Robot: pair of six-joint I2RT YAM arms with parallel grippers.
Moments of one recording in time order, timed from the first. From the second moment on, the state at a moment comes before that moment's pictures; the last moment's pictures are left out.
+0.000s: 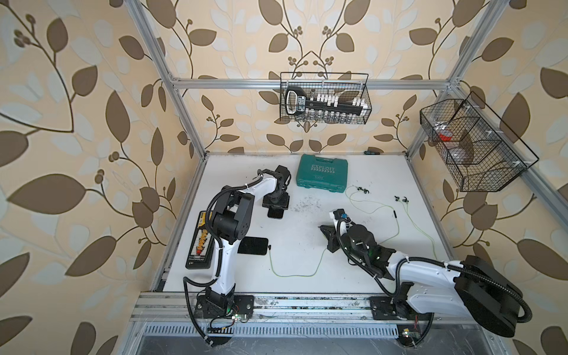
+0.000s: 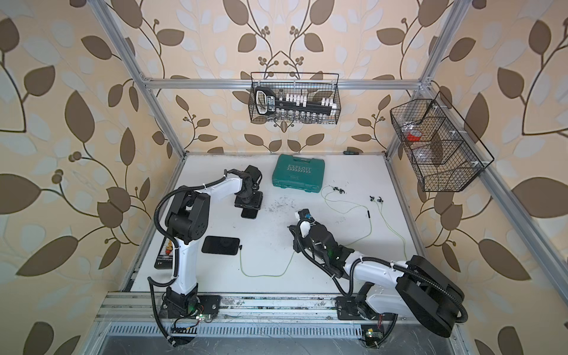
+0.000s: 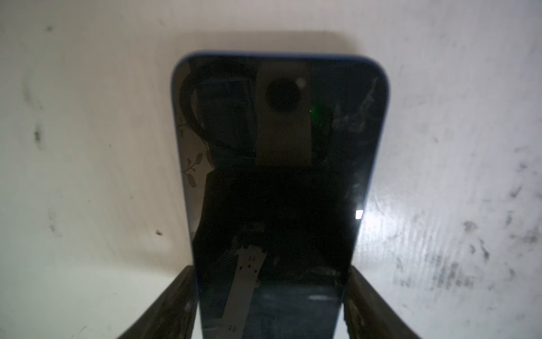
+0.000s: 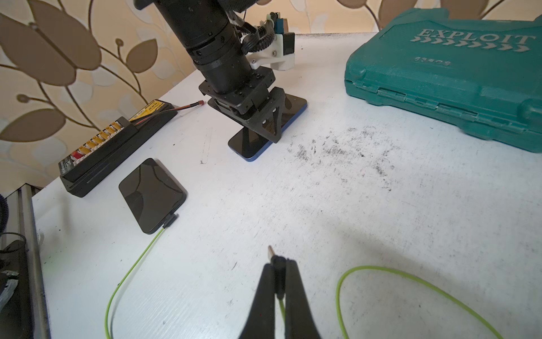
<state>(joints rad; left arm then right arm) -0.39 2.13 1.59 -0.87 -0.03 -0.32 0.81 1.22 0.35 0.48 0.10 0.34</state>
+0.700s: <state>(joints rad) -0.35 2.01 1.43 -0.82 0.01 -0.80 0.83 1.25 0.35 0.50 0.09 0.34</state>
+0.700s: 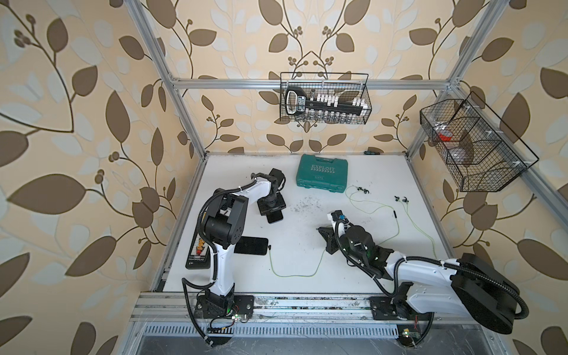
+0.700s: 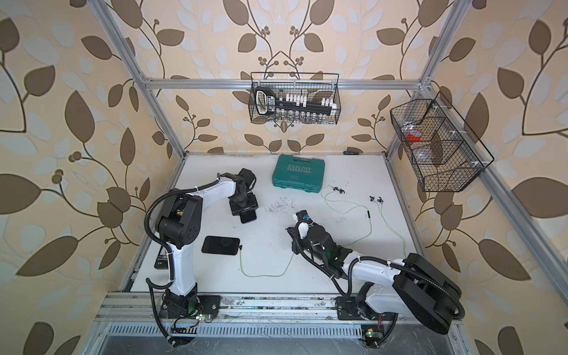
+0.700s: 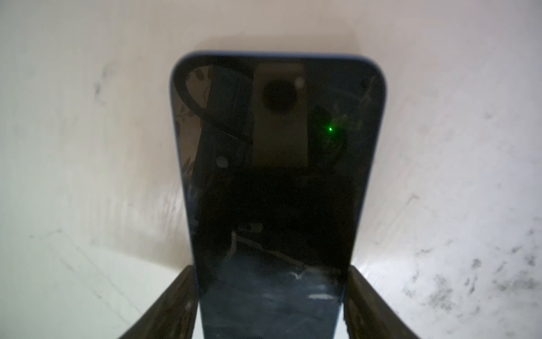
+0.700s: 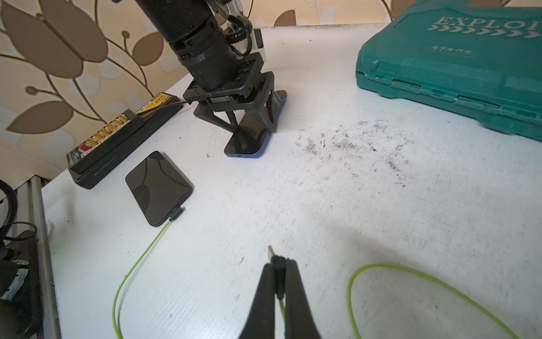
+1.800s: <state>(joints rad) -0.34 1.54 0.93 -0.37 0.16 -1.66 0.89 1.53 0.52 0.68 0.30 0.40</state>
